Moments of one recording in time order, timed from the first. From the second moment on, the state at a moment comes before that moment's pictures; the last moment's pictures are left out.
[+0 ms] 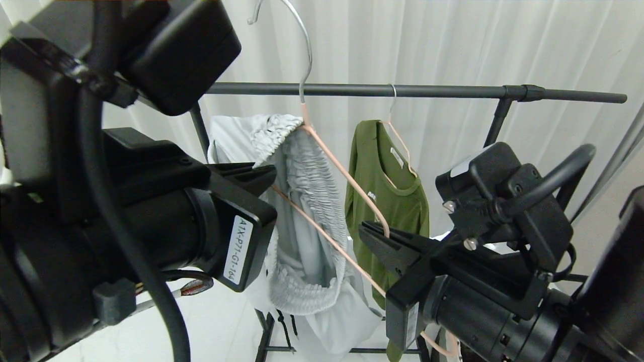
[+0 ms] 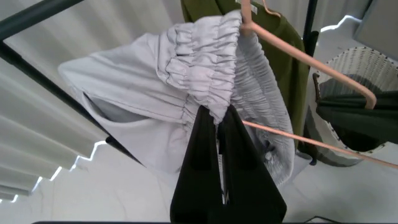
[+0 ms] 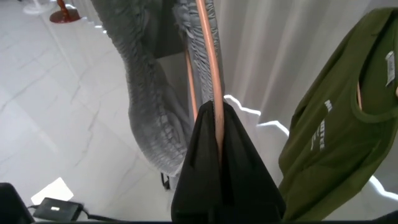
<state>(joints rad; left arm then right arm) -1.15 1.36 -1.18 0.16 0.74 0.12 1.28 1.54 -0.80 -0.71 -0.48 0.01</state>
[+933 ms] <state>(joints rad) -1.16 1.26 -1.07 0.13 0.74 0.13 1.26 1.52 -0.77 -0.82 -0.47 -0.09</state>
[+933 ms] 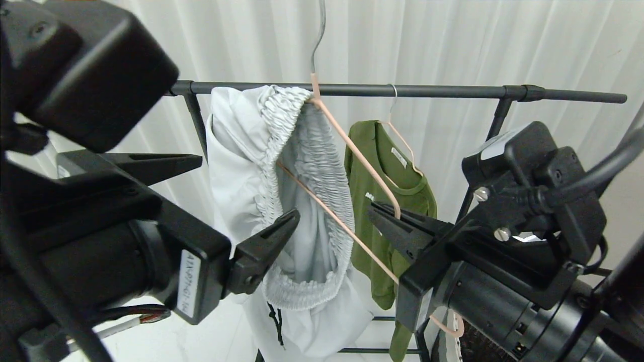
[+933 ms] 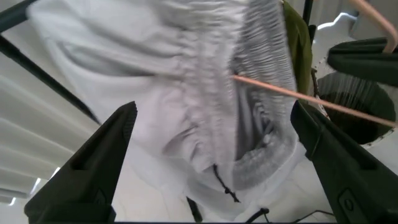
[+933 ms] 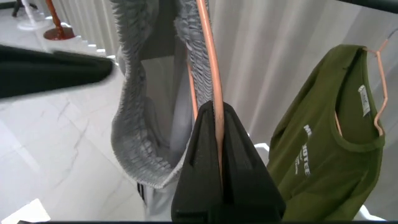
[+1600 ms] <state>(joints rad) -0.96 1.02 -0.99 0.10 0.42 0.56 1.28 1.37 -0.64 -0.77 -0.46 -0.08</state>
